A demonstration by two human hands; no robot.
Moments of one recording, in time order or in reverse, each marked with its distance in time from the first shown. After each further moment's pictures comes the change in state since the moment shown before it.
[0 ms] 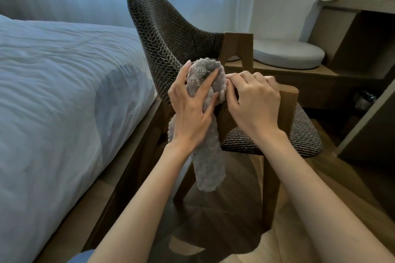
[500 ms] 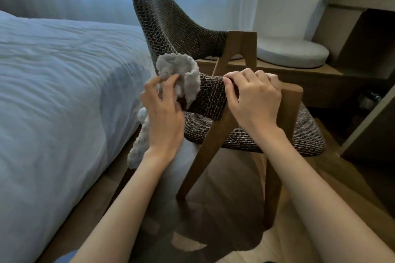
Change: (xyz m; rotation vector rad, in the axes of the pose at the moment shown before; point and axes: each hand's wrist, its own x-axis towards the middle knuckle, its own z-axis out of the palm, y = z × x) left_hand -0.008 -0.016 -0.045 0.154 0.040 -0.230; right_hand 0.002 -0.008 0.005 -0.017 -0.002 0.035
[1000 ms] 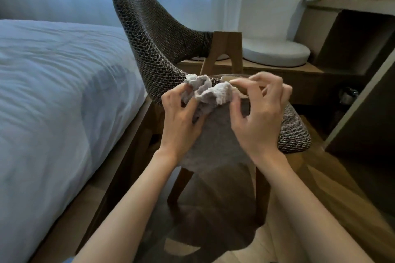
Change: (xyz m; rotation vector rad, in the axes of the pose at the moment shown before) left_hand -0.017 0.004 0.044 -0.156 -0.094 0.338; right_hand -0.038 0.010 -0.022 0.199 0.248 0.109
